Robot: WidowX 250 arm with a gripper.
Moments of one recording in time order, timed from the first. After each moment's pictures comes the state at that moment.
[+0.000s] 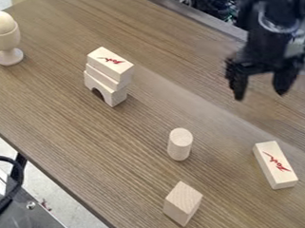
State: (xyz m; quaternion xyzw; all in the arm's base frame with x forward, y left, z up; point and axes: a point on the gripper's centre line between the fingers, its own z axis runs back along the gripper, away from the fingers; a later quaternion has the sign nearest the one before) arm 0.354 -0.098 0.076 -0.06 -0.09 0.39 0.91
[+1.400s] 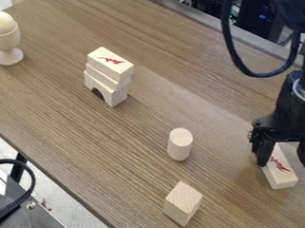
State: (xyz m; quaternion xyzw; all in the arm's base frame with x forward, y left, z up) arm 0.314 -0.159 0.034 -0.04 -0.02 0.35 0.93
